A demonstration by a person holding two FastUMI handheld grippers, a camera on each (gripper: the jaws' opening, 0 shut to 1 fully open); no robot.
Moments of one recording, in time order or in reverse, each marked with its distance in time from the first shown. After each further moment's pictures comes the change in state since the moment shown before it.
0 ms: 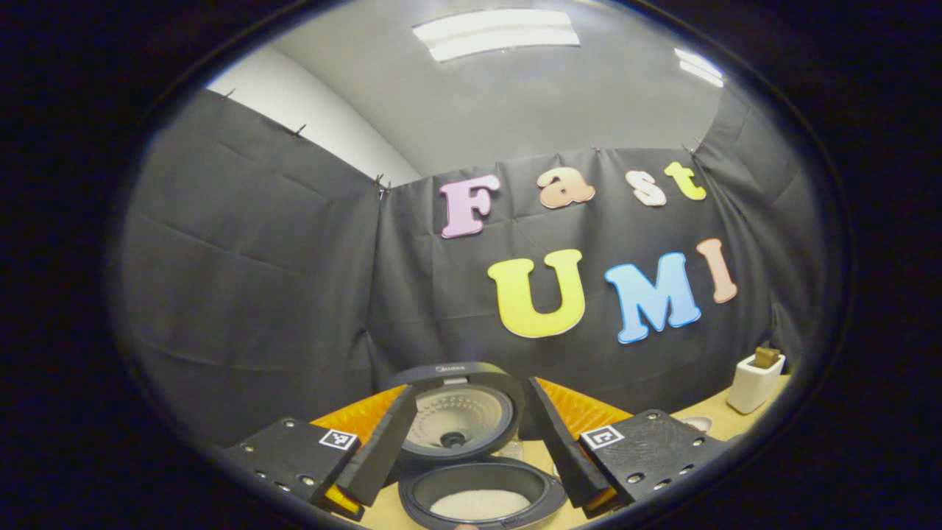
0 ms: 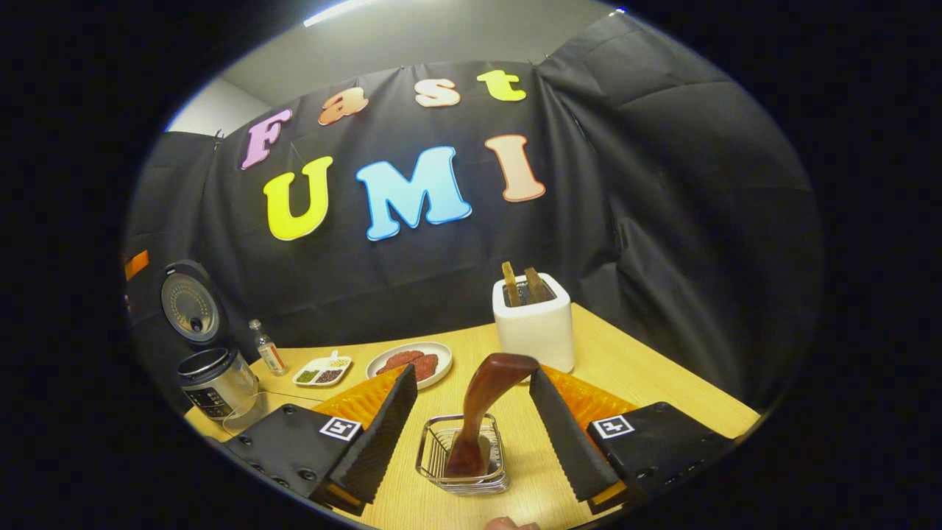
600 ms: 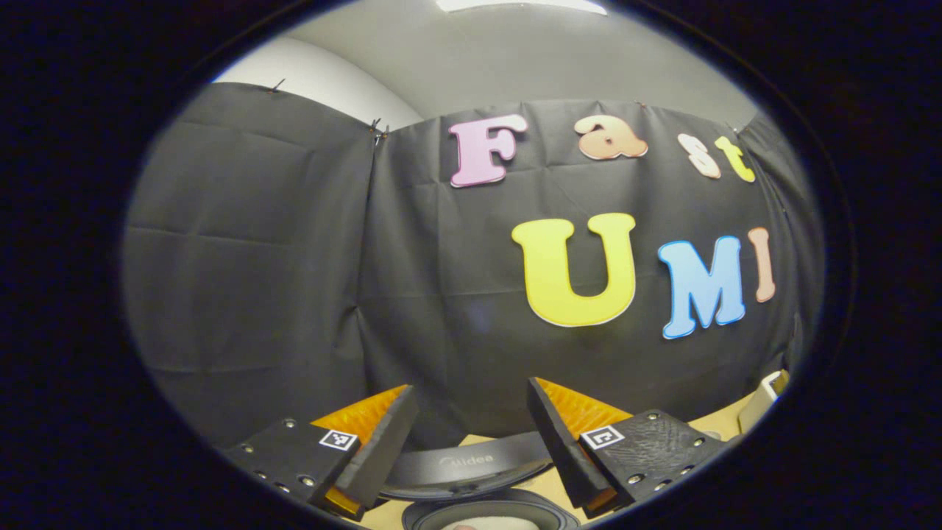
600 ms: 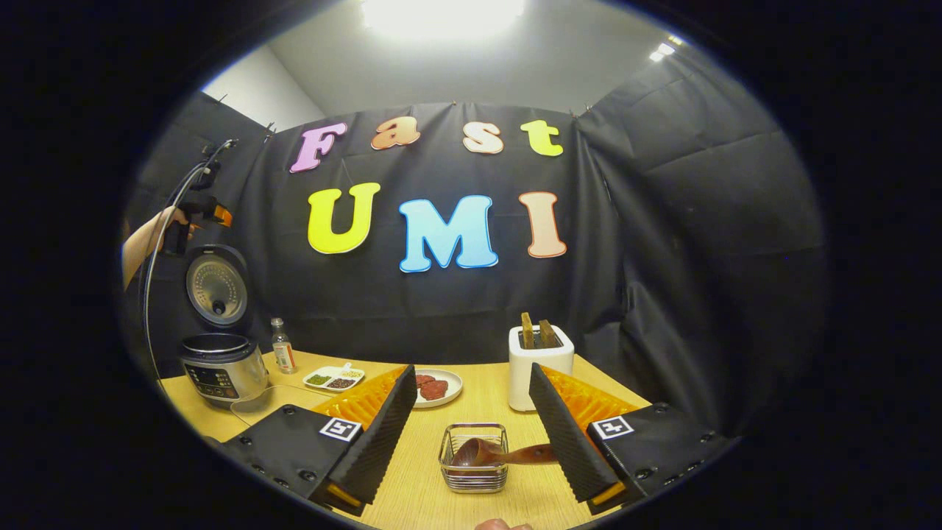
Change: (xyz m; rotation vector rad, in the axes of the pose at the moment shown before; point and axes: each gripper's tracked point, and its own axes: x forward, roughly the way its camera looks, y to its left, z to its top) left arm 0.201 0.045 -0.022 -0.035 0.283 0.066; right arm -0.056 0.034 0.020 -0.154 -0.152 0.065
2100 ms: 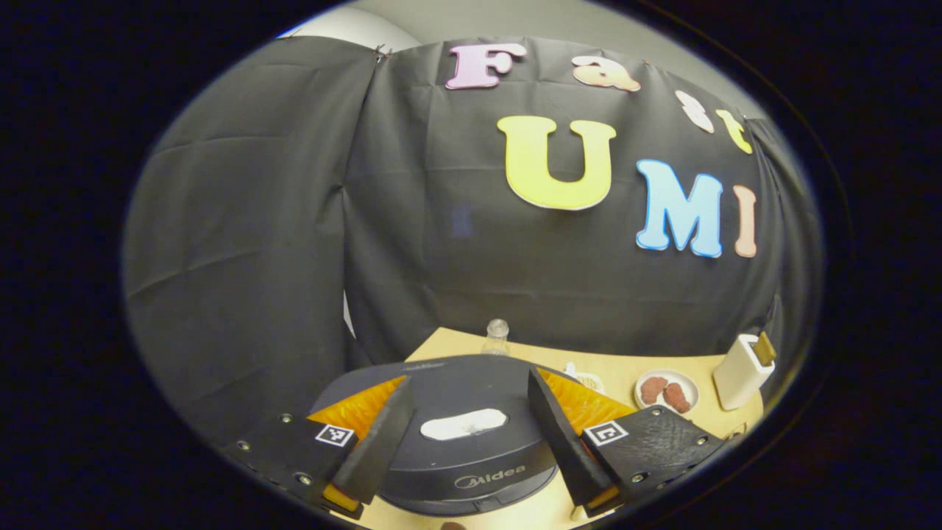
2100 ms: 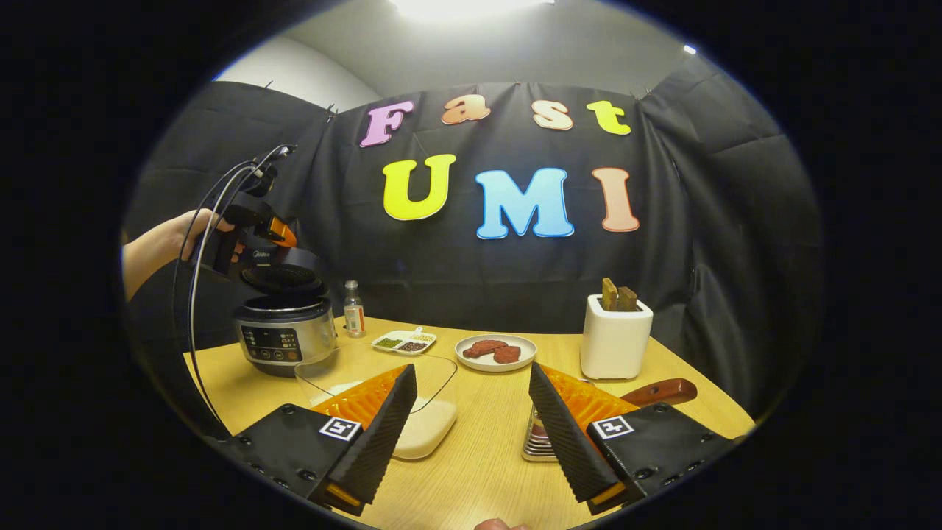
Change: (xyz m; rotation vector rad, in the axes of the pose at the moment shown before) left arm -0.123 -0.059 -0.211 -0.092 0.372 -0.105; right arm -0.034 0.083 -0.061 -0.058 0.105 0.263
